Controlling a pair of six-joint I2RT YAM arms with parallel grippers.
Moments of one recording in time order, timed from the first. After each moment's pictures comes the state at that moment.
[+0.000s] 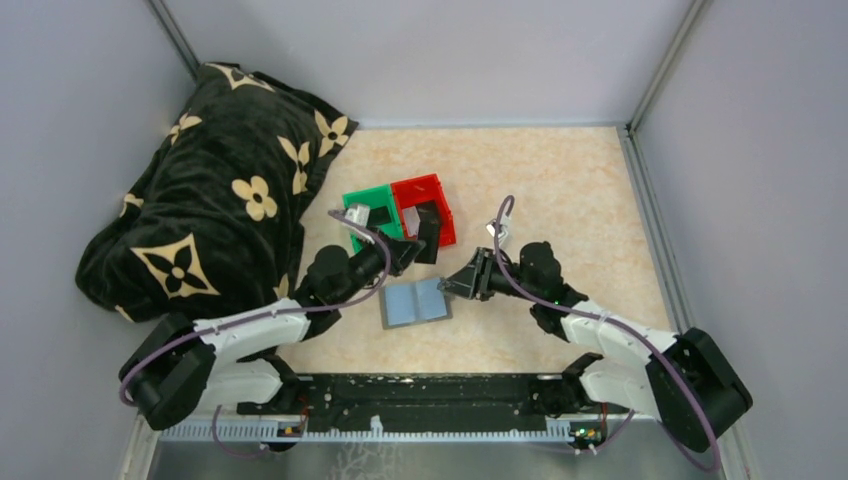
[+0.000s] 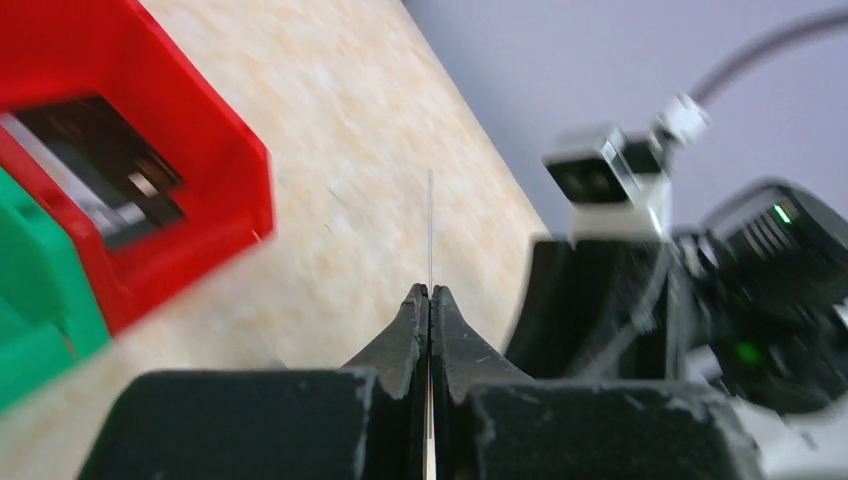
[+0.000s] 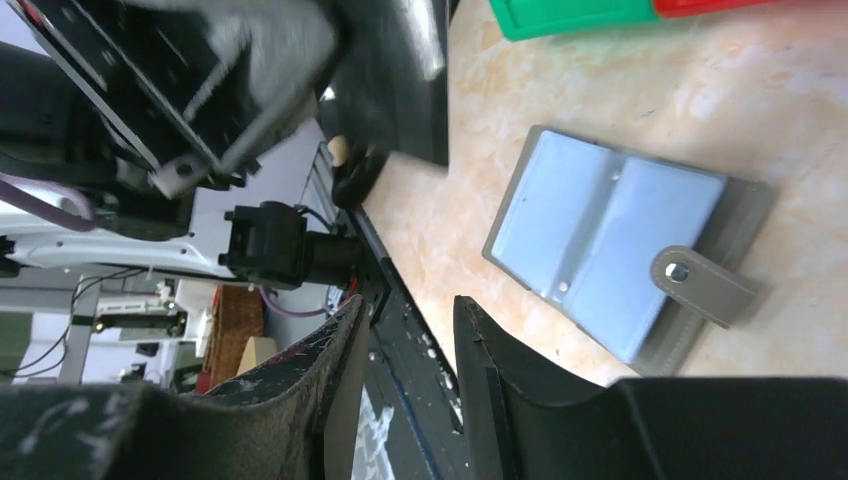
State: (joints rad) left arm -0.79 1.17 0.37 0.82 0.03 -0.73; right arm 0.61 1.10 0.34 0.53 -0.57 0.89
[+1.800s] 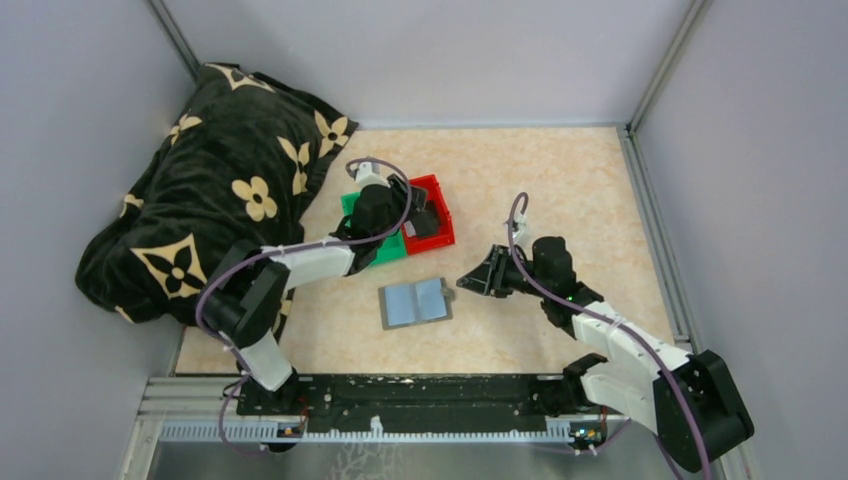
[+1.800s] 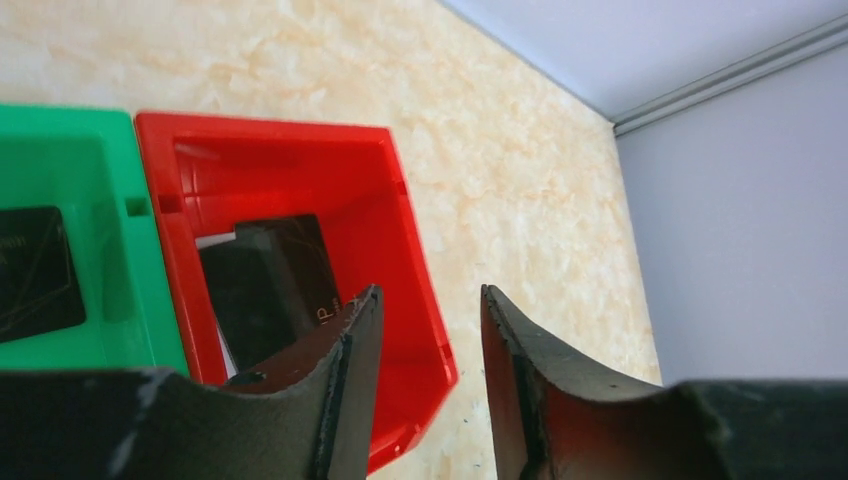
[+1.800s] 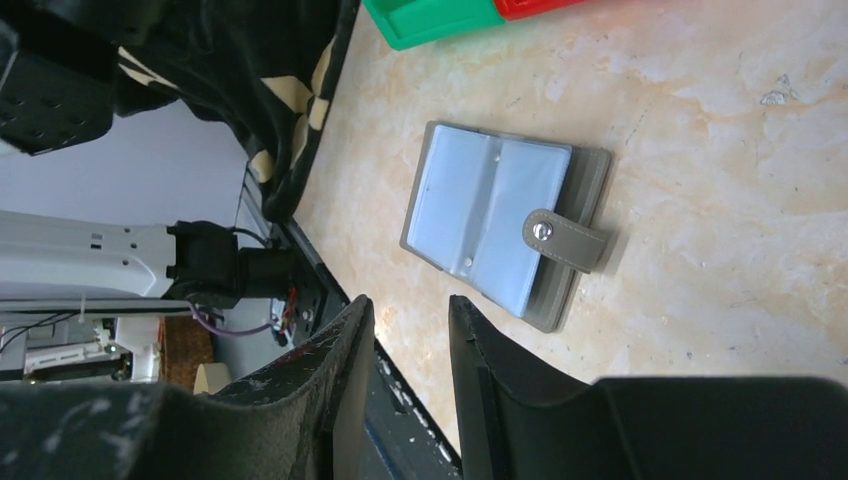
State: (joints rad) left arm -0.64 1.75 0.92 0.58 -0.28 -0.87; right arm 0.45 1.00 0.38 0.22 -0.57 0.76
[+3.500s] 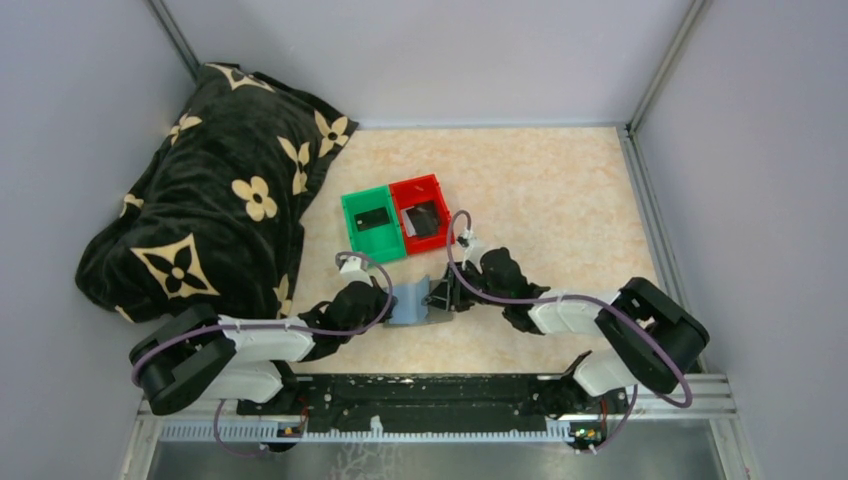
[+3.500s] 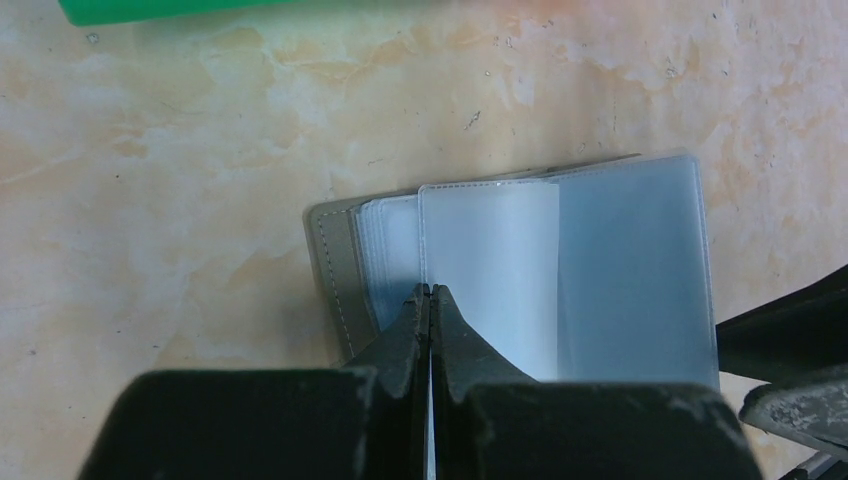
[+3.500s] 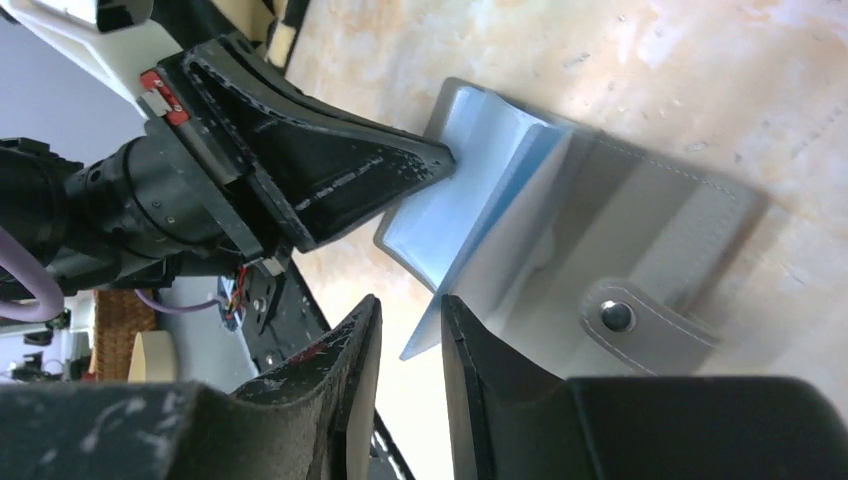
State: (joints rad) left arm -0.93 1.27 0.24 0.44 -0.39 -0.88; right arm 0.76 1.40 0.39 0.57 -0.39 0.77
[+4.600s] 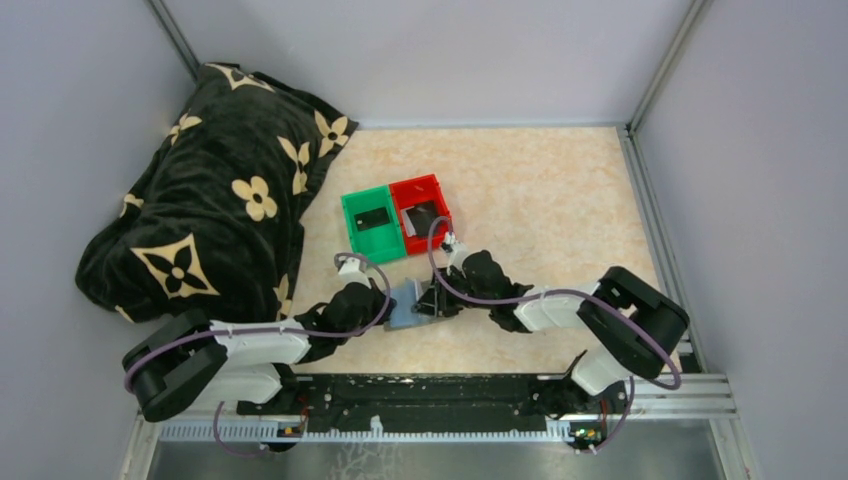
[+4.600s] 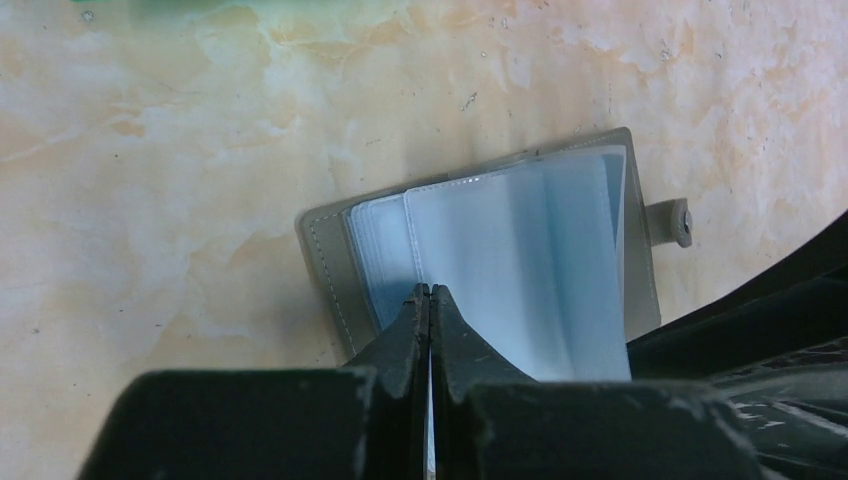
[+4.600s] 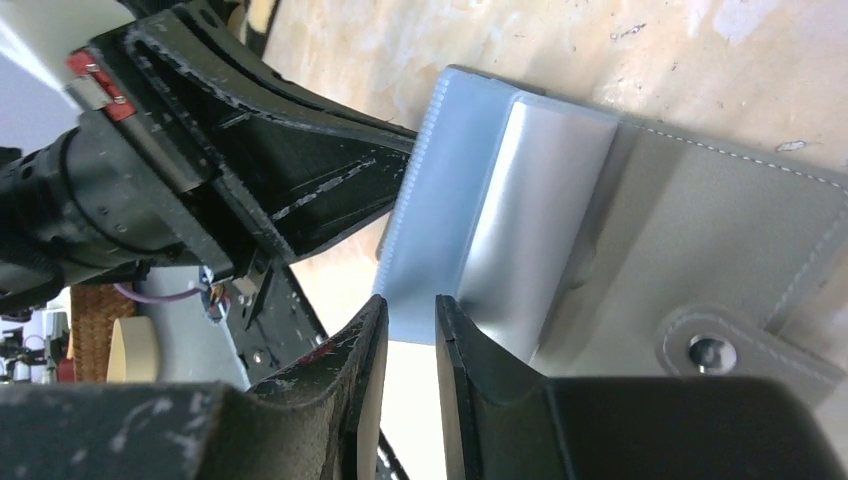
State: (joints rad) left arm -0.93 1.24 0.23 0.43 -0.37 -0.88; right arm 0.86 1.53 0.48 0.56 -0.34 0.76
